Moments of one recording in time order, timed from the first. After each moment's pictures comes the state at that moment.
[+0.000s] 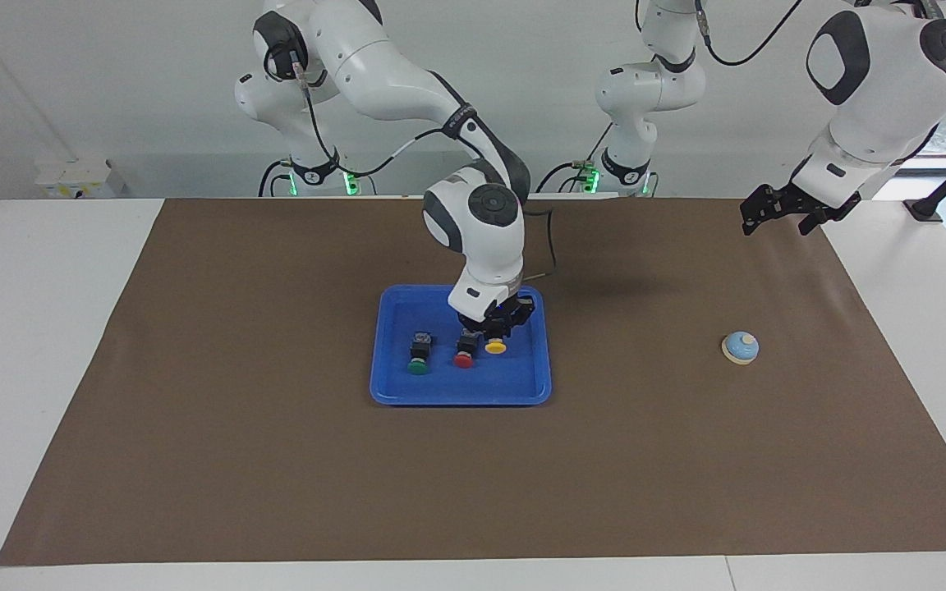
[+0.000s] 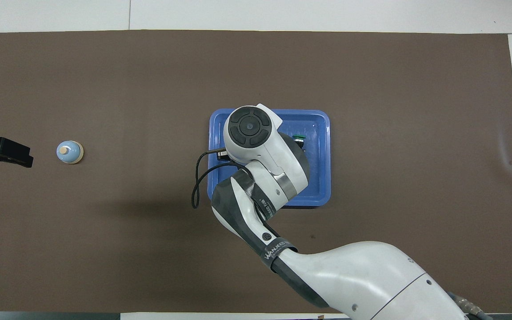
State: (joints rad) left arm 0.06 -0.02 -0.05 -1.70 0.03 1.54 0.11; right arm 0.60 0.55 0.05 -1.58 0.02 2.18 0.51
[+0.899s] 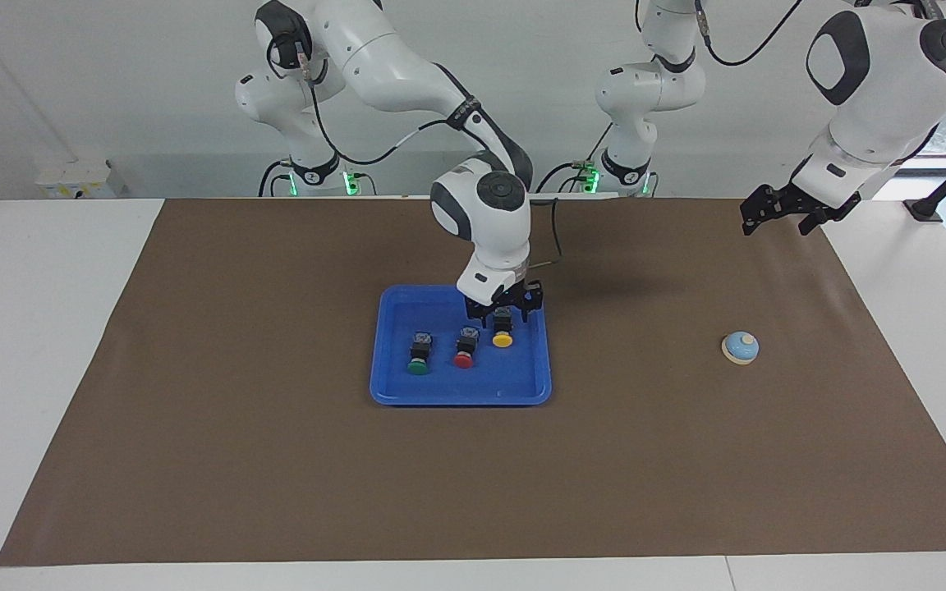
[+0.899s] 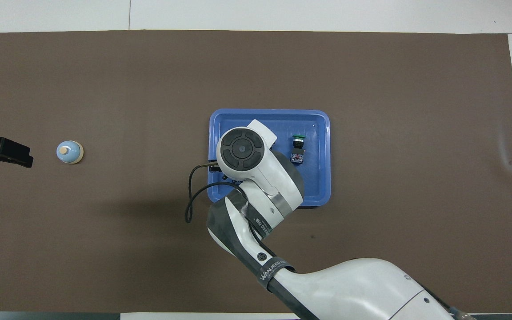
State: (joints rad) left arm 0.06 -0.02 -0.05 -1.70 0.03 1.54 0.11; right arm 0.63 0.48 0.04 -1.64 0.02 2.20 0.62
